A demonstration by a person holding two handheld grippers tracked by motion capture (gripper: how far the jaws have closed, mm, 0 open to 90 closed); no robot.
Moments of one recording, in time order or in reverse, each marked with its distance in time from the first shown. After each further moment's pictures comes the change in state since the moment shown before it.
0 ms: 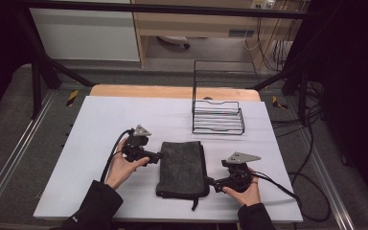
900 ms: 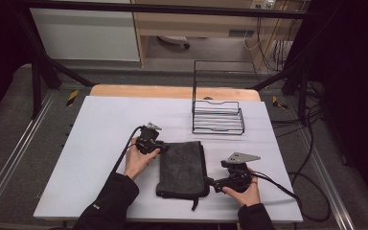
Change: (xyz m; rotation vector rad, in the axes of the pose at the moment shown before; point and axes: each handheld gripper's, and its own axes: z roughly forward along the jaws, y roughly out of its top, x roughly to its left) left arm 0.007 0.006 0.057 0.083 -0.033 -0.089; right arm 0.000 0.000 0.001 0.010 0.011 0.011
